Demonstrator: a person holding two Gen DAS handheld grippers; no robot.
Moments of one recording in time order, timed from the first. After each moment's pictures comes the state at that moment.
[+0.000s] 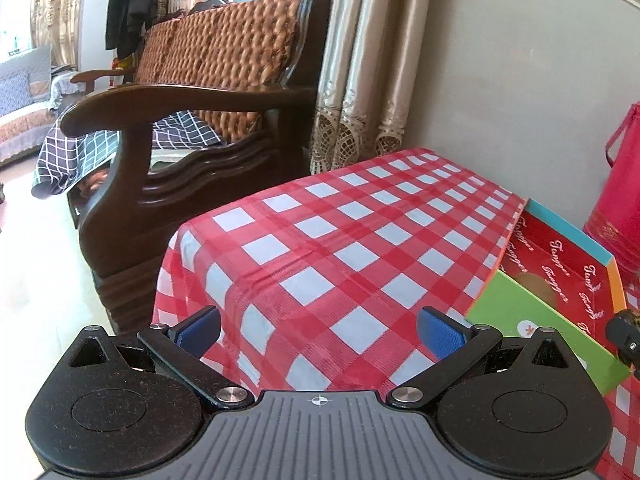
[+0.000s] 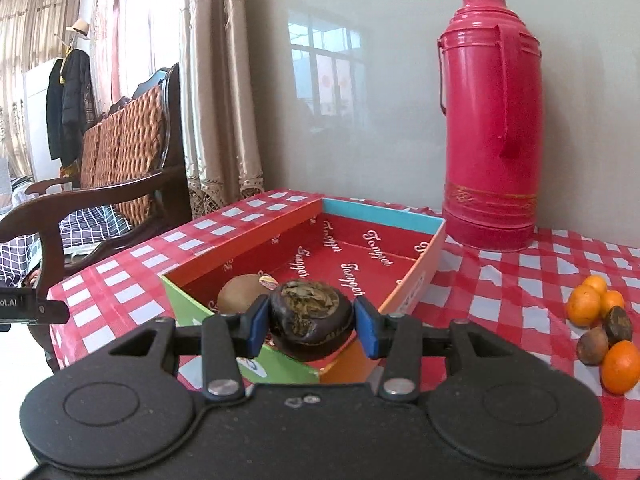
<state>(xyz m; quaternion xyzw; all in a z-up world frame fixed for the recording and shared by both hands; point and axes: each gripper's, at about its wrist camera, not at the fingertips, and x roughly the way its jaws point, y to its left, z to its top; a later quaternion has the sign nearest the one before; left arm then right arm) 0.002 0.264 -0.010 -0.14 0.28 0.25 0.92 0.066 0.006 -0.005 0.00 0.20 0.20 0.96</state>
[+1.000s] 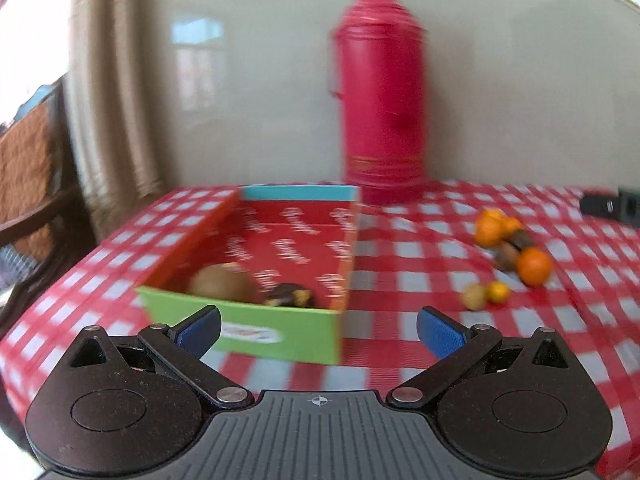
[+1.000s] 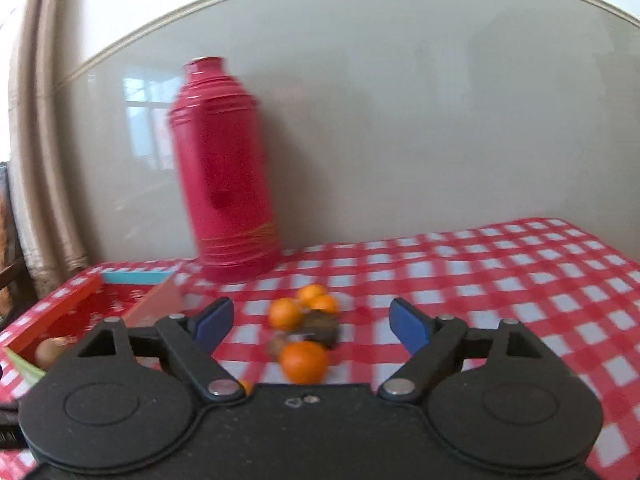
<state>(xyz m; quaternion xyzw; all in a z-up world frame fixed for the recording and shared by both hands) 0.025 0.052 0.006 0.06 0.25 -0.01 0.97 0.006 -0.191 0.017 0.09 0.16 -0.06 0.98</state>
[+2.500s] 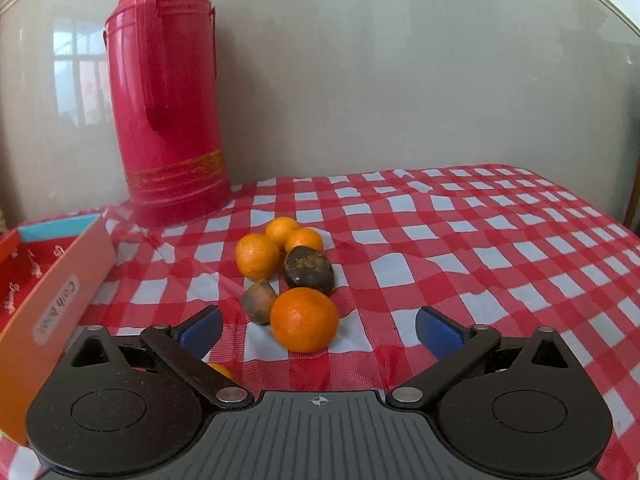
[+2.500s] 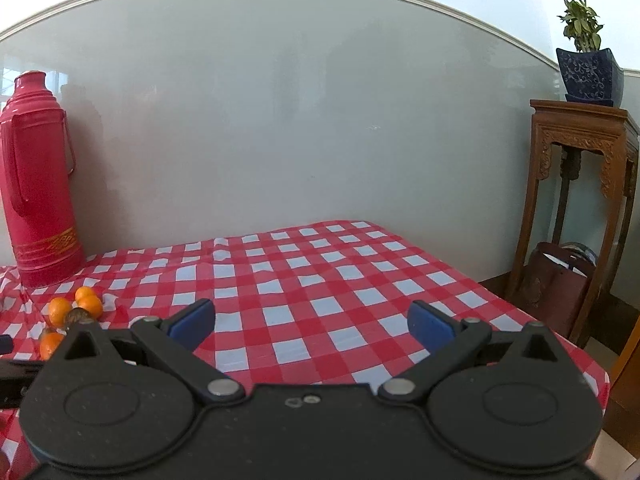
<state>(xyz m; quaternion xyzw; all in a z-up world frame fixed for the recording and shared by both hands) 0.098 -0.143 -0.025 0.07 0.25 -0.14 0.95 -0.052 -0.305 0.004 0.06 0.16 -0.27 0.95</state>
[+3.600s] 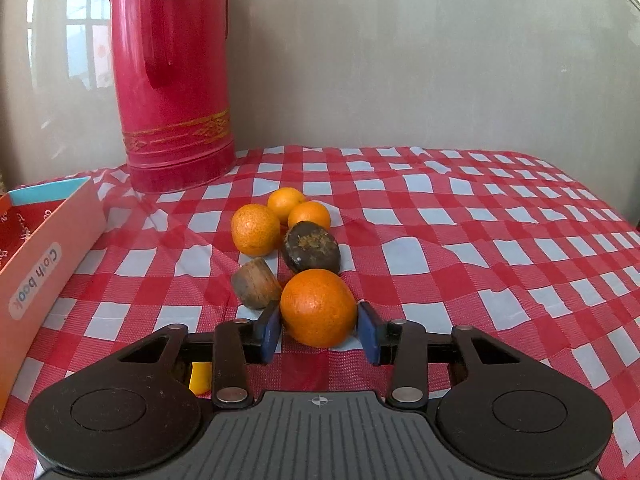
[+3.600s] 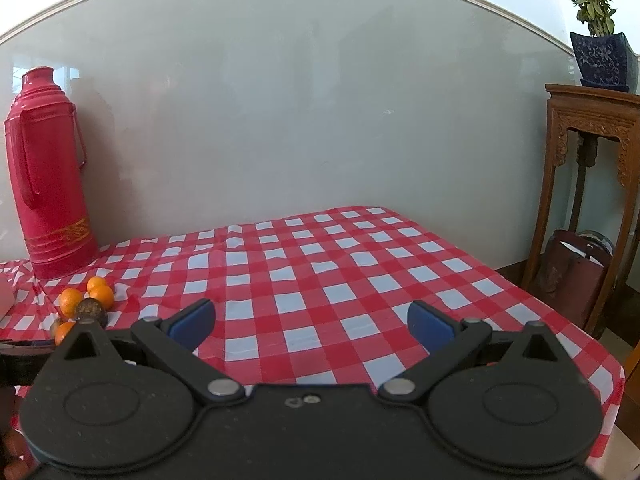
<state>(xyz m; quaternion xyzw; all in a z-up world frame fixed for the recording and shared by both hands) 0.120 -0.147 -0.036 0.05 0.30 -0.13 0.95 -0.050 -0.311 0.001 0.07 0.18 -0.24 0.95</state>
